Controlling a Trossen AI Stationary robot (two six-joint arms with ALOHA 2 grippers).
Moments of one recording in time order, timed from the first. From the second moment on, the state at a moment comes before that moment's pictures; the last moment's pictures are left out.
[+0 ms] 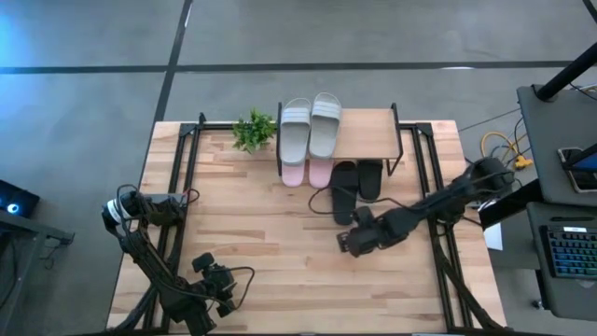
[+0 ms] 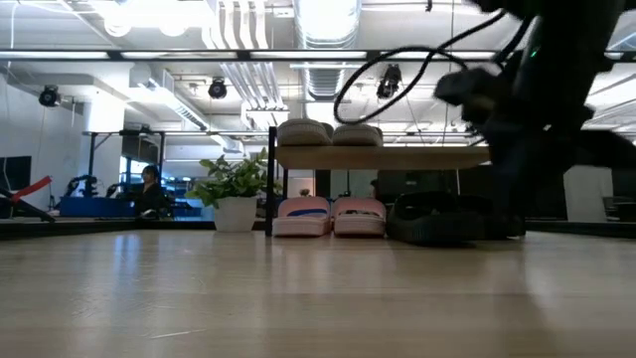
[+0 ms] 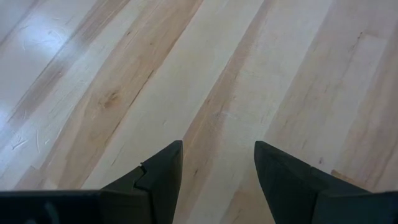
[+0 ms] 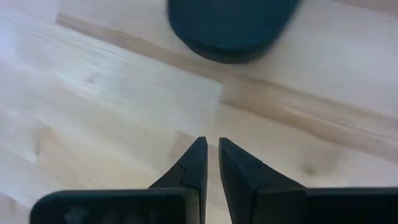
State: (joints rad) left arm -1.05 1.80 1.07 -0.86 -0.58 -1.59; right arm 0.39 1.58 0.89 -0.60 0.26 1.62
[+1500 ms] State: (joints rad) left arm -1.05 1.80 1.07 -0.83 -0.58 -1.59; right arm 0.18 1.72 1.05 -0.89 0.44 1.28
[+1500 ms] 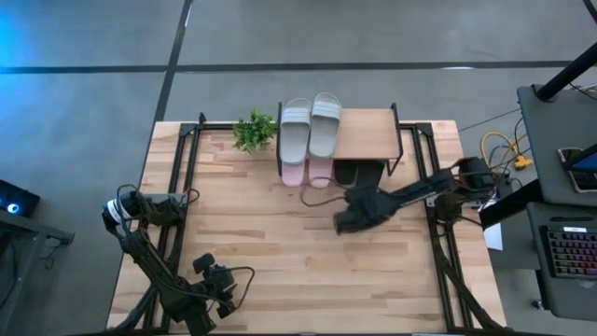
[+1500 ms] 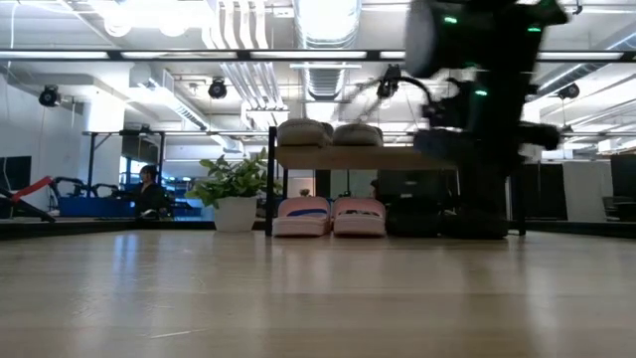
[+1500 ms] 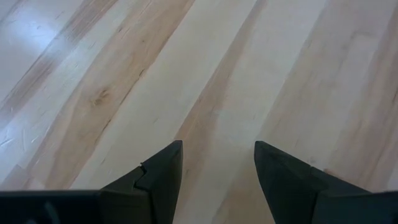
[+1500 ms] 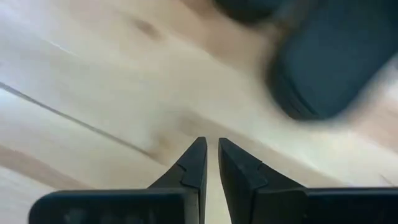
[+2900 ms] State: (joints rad) left arm -1.05 1.80 1.03 -0.76 -0.58 -1.59; right arm 0.11 1.55 0.80 -0.77 0.55 1.35
